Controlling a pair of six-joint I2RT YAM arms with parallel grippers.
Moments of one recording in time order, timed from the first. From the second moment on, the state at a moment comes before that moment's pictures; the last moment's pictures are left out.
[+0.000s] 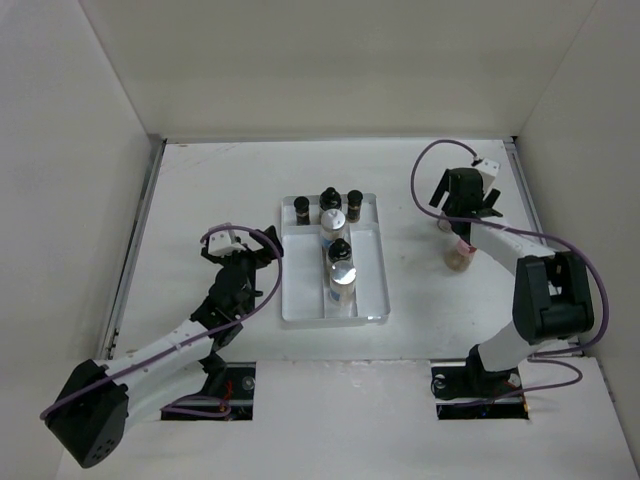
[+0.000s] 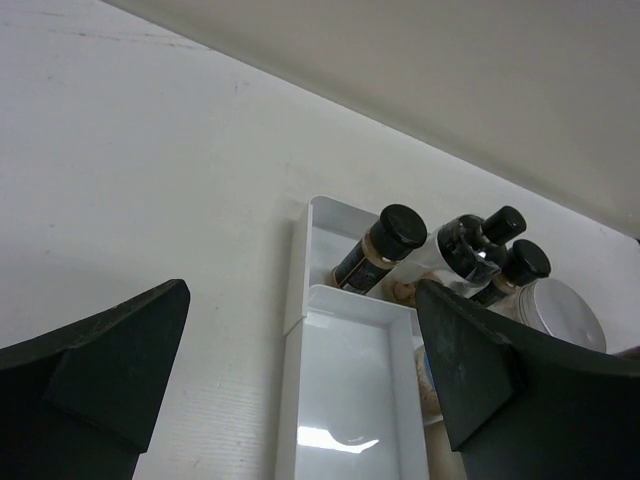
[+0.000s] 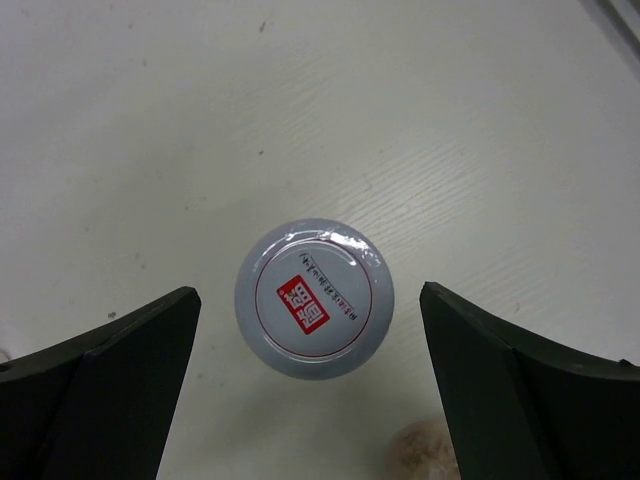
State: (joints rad) left arm -0.67 0.84 0.23 0.63 -0.73 -0.44; right arm 0.13 1.56 0.96 0.01 0.50 0.42
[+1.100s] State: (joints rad) left arm -0.65 0.85 0.23 0.66 -0.70 -0.48; right arm 0.46 1.35 0.86 0.08 0.49 0.41
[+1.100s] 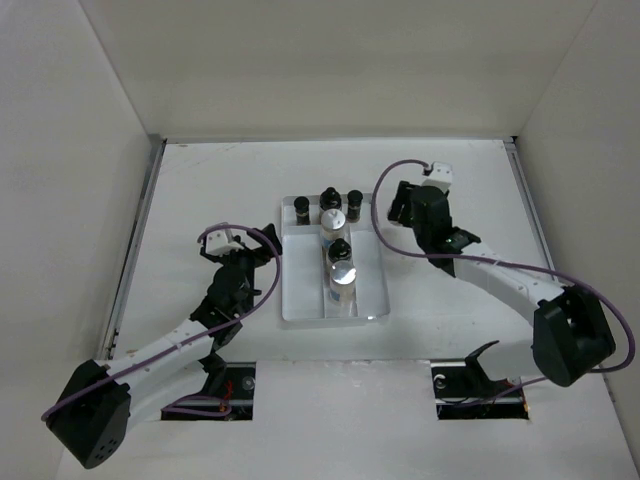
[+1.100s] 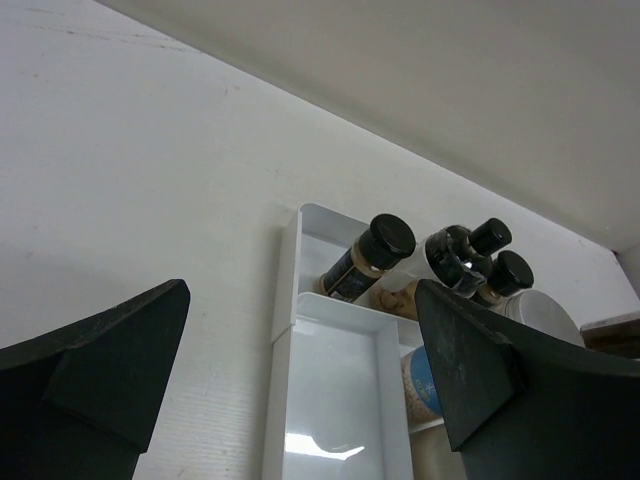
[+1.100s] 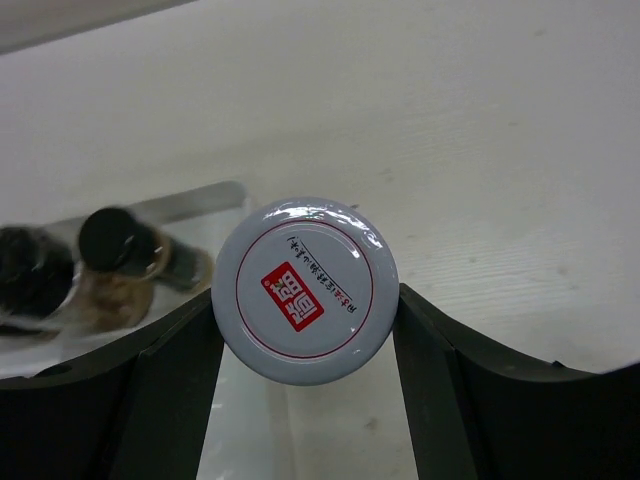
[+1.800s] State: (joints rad) left arm -0.63 0.85 0.21 0.66 -0.71 -0.48; right arm 0.68 1.59 0.89 0.14 0.43 0.44
